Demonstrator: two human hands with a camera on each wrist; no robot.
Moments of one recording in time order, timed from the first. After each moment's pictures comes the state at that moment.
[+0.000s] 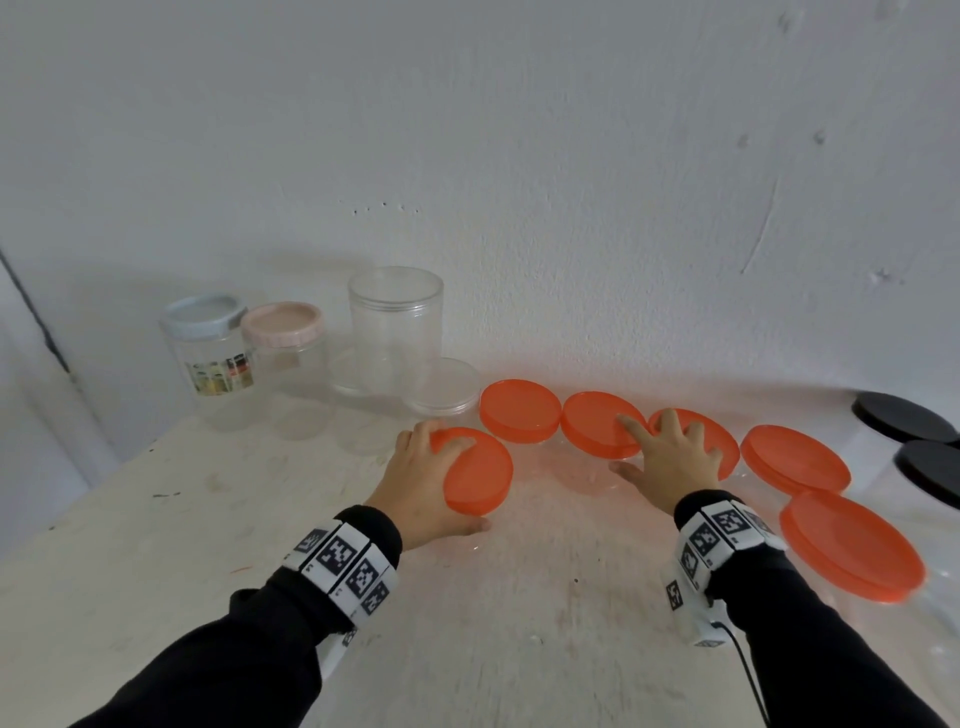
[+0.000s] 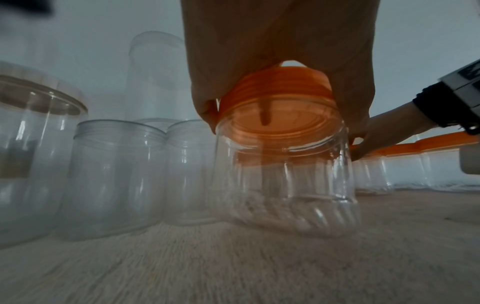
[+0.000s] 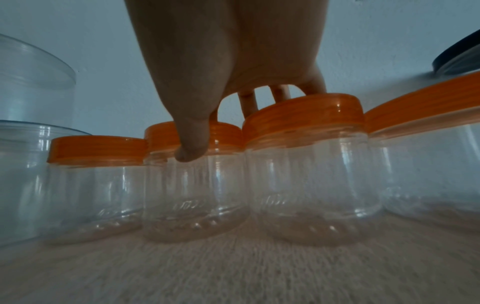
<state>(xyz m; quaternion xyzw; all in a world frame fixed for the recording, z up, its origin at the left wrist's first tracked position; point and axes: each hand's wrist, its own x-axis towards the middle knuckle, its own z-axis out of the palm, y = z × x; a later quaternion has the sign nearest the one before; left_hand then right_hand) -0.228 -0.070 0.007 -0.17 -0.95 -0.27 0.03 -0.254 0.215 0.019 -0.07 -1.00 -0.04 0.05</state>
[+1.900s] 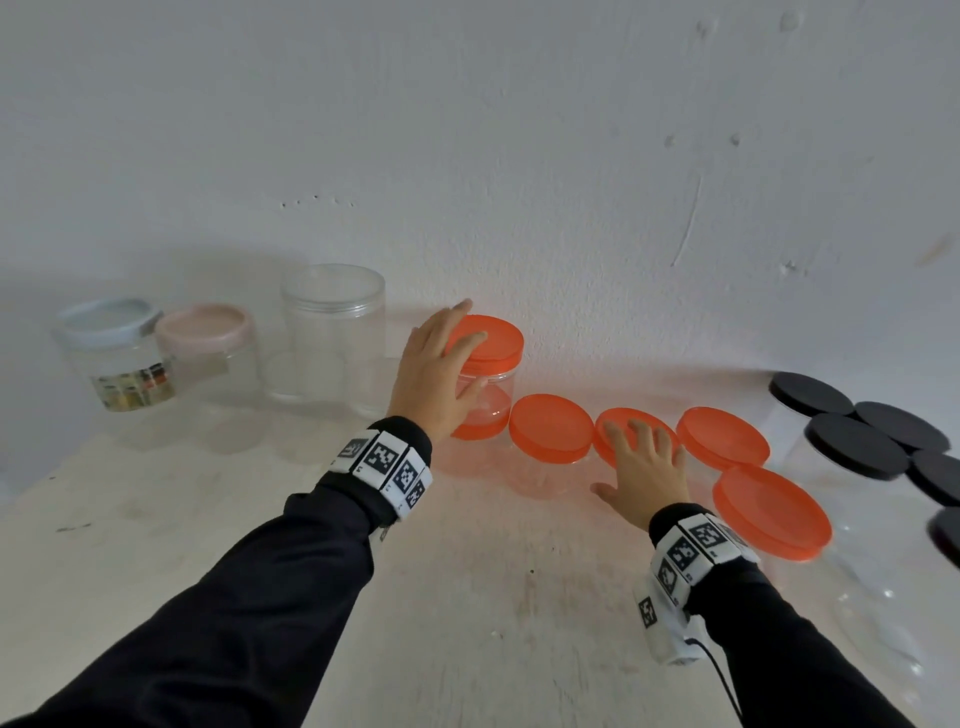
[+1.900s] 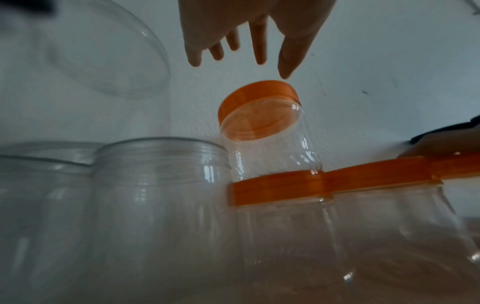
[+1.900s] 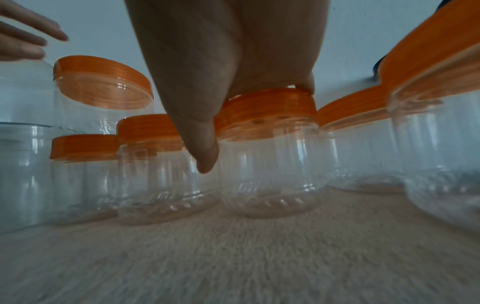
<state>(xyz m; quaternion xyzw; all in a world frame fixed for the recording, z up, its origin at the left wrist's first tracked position) -0.310 -0.012 0.048 -0.29 -0.85 -0.29 0.34 -0.229 0.233 0.007 -0.10 -0.99 -0.04 0.03</state>
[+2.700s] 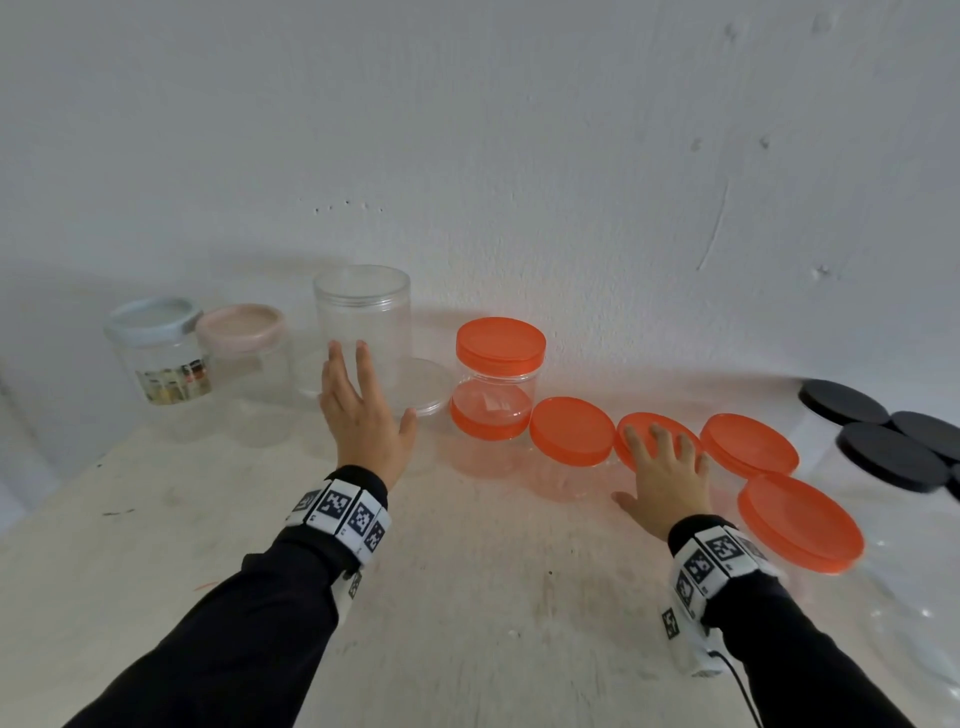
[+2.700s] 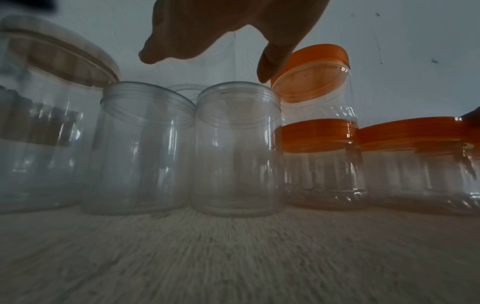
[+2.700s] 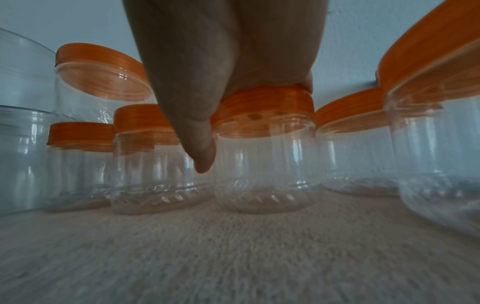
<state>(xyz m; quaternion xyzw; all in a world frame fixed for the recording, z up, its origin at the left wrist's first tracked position) -0.289 -0.069 0.000 -0.02 -0.88 -0.32 0.33 -0.226 0.234 0.003 -0.10 -0.99 -0.08 0.04</state>
